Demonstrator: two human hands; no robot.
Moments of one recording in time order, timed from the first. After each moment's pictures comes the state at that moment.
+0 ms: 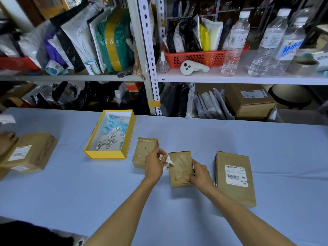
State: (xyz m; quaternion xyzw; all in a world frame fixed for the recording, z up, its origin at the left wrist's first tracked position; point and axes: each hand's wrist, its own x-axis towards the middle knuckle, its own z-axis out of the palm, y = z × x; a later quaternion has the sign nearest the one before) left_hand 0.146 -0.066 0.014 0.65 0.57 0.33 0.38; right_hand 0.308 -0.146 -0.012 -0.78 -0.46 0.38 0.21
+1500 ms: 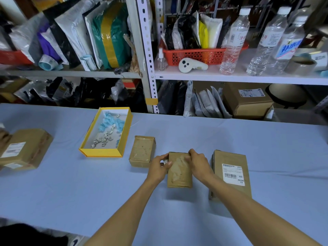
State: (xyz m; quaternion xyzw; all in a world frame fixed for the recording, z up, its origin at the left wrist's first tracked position) left_hand 0.154 -0.074 -0.016 0.59 0.54 0.24 0.55; right_hand 0.314 -0.130 0.029 -0.79 -0.53 0.27 0.14
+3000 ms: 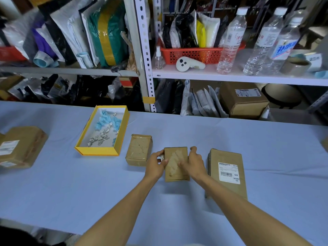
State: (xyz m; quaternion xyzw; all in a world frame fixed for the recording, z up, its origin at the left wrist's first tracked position) left_hand 0.160 -0.077 -0.011 0.59 0.57 0.26 0.51; right_hand 0.302 -0.131 0.029 -0.81 -0.41 0.35 0.23
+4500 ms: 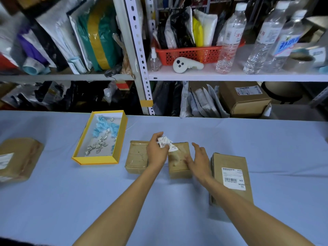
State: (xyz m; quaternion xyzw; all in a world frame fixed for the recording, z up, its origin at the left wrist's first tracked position) left_hand 0.195 -0.028 0.044 0.57 0.57 0.36 0.47; right_hand 0.324 -0.109 0.013 -0.81 -0.43 0.27 0.30
